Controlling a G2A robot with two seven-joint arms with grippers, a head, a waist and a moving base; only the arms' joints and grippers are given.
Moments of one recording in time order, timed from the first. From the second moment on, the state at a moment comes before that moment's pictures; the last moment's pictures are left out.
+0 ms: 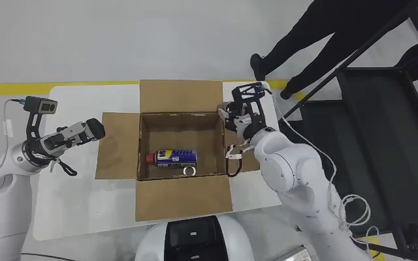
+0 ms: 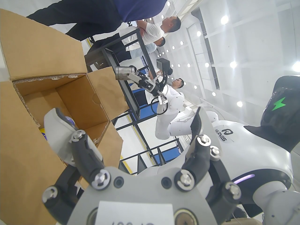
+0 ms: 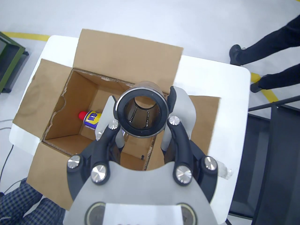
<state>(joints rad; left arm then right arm) 1.27 -0.98 -1.70 -1.52 -0.61 -0.39 -1.32 -1.31 -1.25 1.27 -2.23 -1.17 0.32 0.97</state>
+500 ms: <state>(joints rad) 1.27 -0.98 -1.70 -1.52 -0.61 -0.39 -1.32 -1.53 -1.22 1.75 -2.20 -0.90 0.22 0.92</state>
